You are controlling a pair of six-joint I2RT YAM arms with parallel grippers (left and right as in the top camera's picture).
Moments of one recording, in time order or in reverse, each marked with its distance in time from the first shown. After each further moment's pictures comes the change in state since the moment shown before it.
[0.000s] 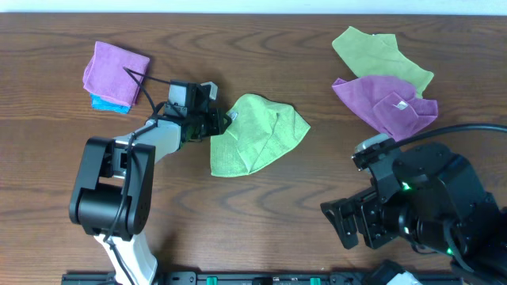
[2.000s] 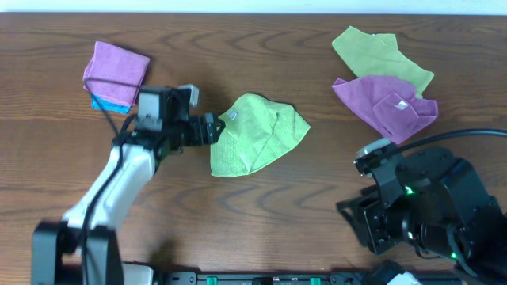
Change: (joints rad) left arm 0.047 -0.407 -0.091 -0.274 -0.048 0.091; right arm 0.000 -0.010 0.000 -0.028 -0.011 -0.005
